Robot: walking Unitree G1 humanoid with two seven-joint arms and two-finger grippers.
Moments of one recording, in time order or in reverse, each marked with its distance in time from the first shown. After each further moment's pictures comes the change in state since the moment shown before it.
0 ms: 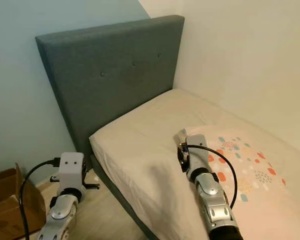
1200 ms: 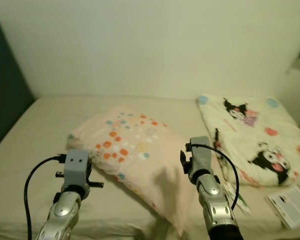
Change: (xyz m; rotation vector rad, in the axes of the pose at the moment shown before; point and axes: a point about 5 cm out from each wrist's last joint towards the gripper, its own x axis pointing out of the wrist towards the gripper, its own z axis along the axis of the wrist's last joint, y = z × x) left arm 0.005 -0.002 0.008 0.014 -0.027 -0.058; right arm 0.002 0.001 -0.011 0.047 0.065 0.015
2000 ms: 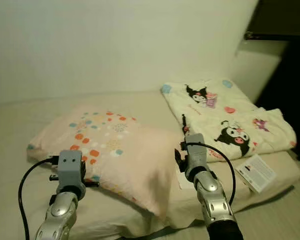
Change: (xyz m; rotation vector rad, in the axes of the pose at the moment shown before) left arm 0.001 0.004 -0.001 -0.042 0.034 0.064; right arm 0.007 0.002 0.012 -0.036 -0.031 0.069
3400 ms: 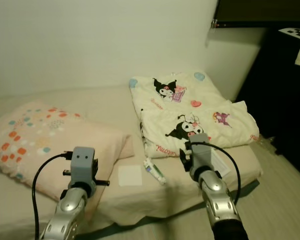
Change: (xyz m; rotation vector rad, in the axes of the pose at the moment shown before) left arm 0.006 -0.017 0.007 0.038 0.007 -0.081; right arm 0.000 0.000 -0.006 -0.007 0.017 0.004
